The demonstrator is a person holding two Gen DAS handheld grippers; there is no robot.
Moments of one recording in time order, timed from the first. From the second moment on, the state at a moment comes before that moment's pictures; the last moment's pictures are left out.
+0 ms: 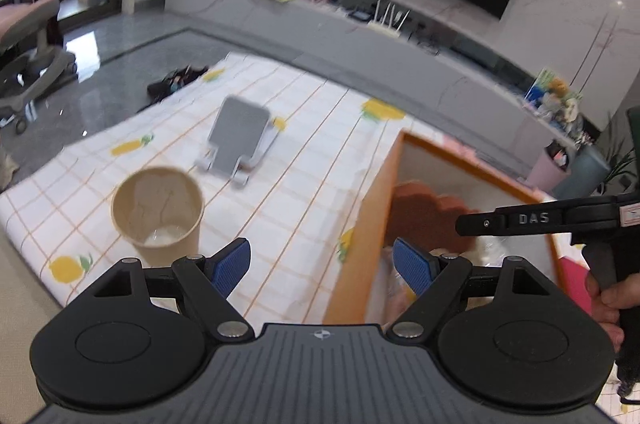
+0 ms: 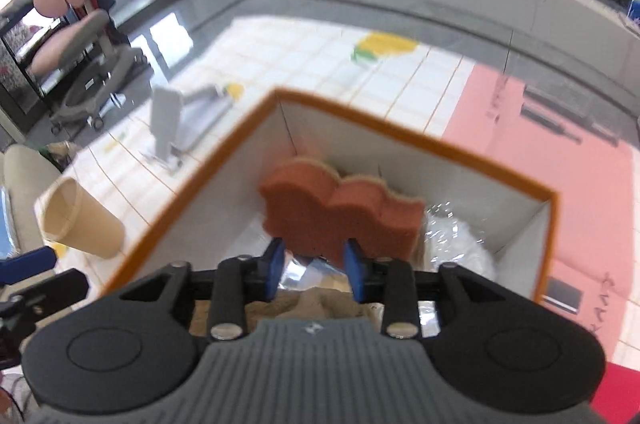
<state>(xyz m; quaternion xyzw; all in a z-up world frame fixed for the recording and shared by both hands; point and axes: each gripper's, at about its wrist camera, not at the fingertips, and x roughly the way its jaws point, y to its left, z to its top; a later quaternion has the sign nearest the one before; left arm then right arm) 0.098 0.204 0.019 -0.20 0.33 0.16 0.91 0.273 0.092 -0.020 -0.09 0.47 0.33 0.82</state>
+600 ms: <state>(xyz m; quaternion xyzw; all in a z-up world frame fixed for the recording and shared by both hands) 0.065 0.128 0.092 -0.13 0.26 0.10 0.95 0.128 -0.039 0.077 -0.01 0.34 0.25 0.91</state>
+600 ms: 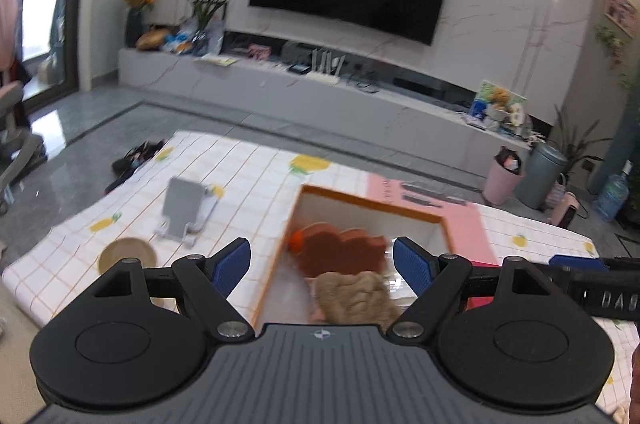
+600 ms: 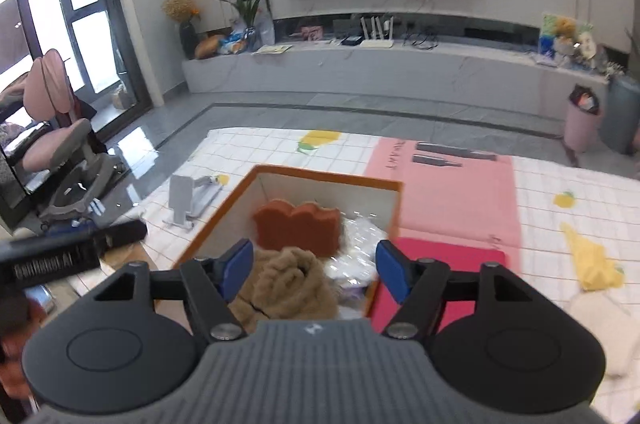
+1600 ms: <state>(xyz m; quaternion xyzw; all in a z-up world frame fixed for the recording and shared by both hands) 0.134 -0.158 0.005 -0.02 0.36 -0.11 0.93 0.214 -0.375 -0.076 0.27 0.43 -0.02 0.86</state>
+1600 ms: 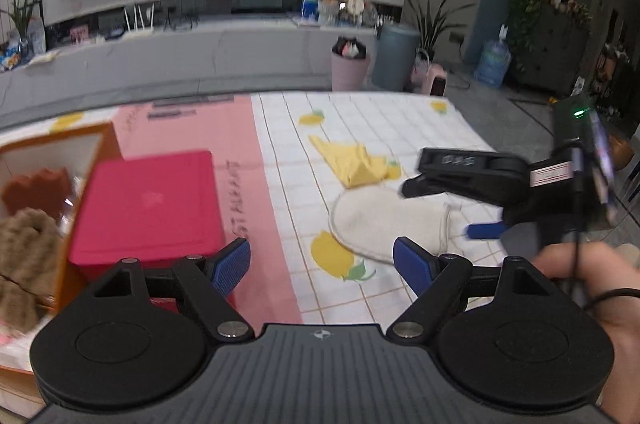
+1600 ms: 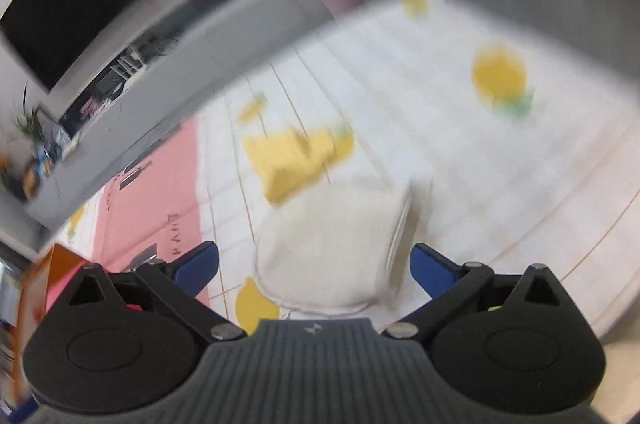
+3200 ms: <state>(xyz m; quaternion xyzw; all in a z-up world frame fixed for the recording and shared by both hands) 0.124 -0.136 -0.047 -0.06 0.39 -0.16 0.91 0.303 -0.345 -0.121 -0.17 0.47 0.25 0.83</state>
